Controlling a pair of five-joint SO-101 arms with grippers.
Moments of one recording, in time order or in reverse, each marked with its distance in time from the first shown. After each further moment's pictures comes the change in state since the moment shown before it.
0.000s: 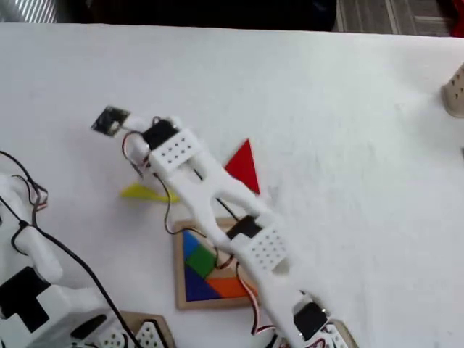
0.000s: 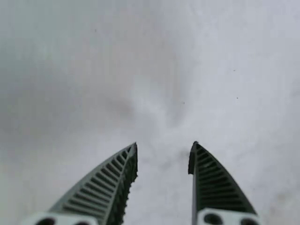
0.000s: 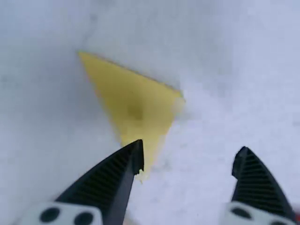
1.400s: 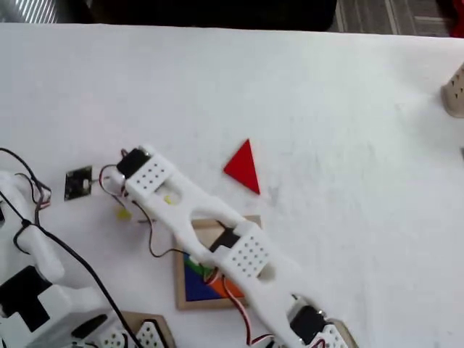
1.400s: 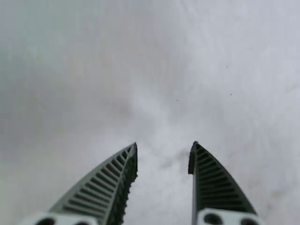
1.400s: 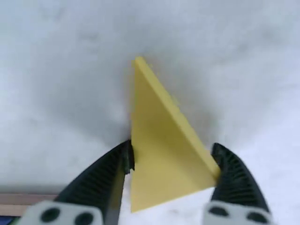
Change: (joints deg) left arm 1.1 0.0 0.0 0.0 0.0; right arm -9.1 5.9 -0.9 1.1 25.1
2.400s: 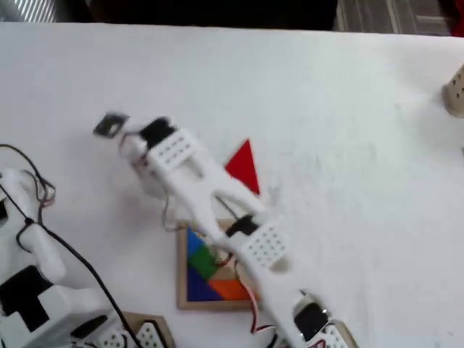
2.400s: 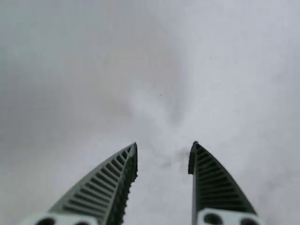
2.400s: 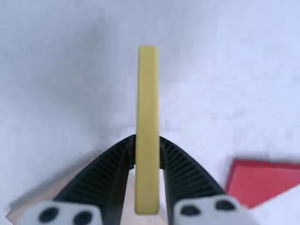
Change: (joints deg) left arm 2.1 0.1 0.0 0.2 0.0; right arm 11.6 -7.2 -6.5 12.9 -28.0
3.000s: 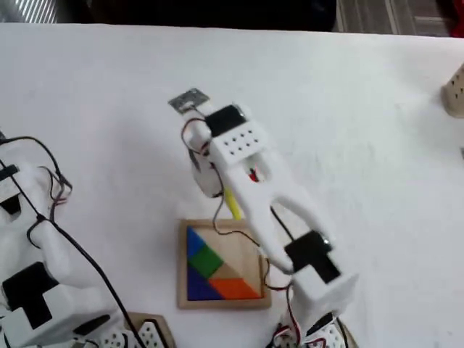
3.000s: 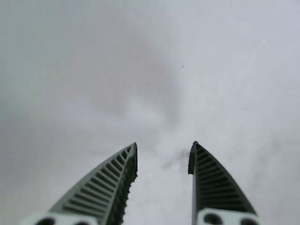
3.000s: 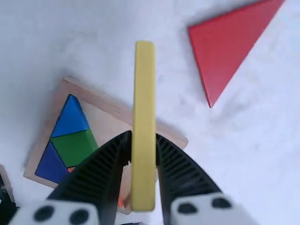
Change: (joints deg) left arm 5.1 0.0 0.7 0.0 -5.8; right arm 10.9 -35.8 46.2 -5.7 -15.9
